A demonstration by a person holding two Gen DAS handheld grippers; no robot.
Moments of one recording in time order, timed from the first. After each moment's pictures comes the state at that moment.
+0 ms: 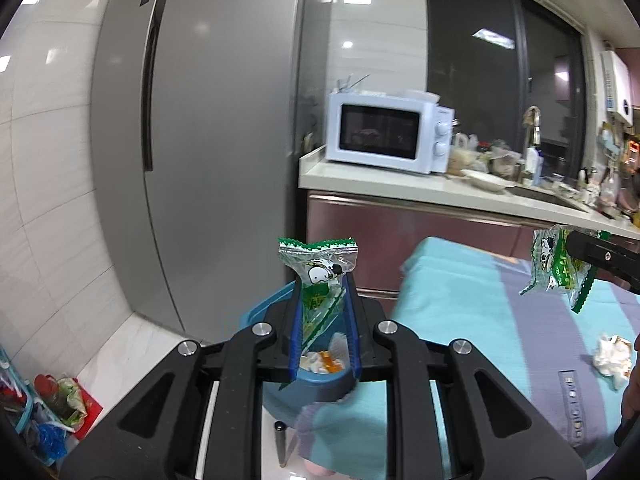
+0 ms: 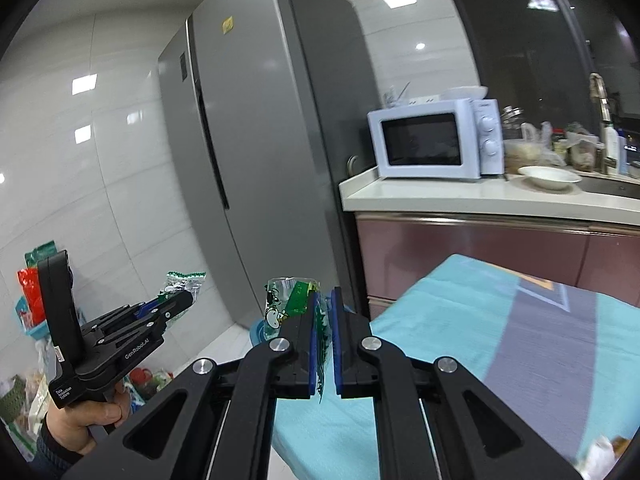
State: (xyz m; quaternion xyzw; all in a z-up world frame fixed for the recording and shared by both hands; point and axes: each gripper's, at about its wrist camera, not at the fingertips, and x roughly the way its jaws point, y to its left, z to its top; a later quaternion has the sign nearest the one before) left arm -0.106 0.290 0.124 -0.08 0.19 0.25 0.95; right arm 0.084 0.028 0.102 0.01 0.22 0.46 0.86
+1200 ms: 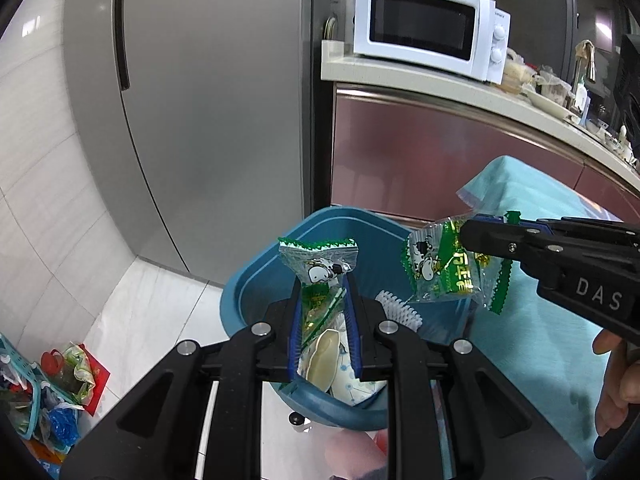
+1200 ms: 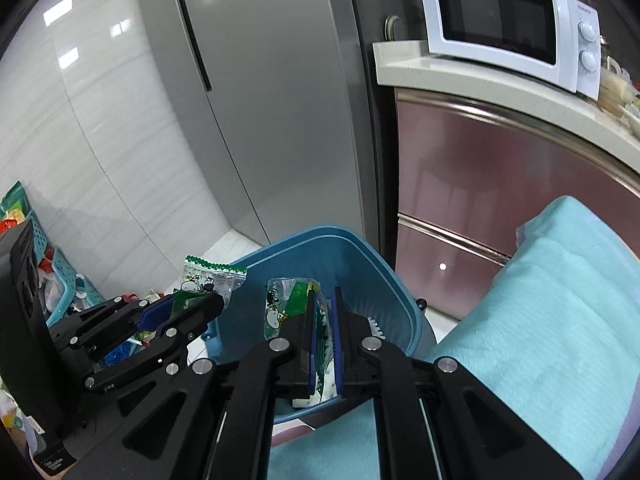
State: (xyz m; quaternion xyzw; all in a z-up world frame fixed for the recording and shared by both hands) left arm 0.094 0.400 -0.012 -0.11 0.34 0.27 0.89; right arm 0.191 0.225 -0.007 -0.10 0.38 0.47 0.79
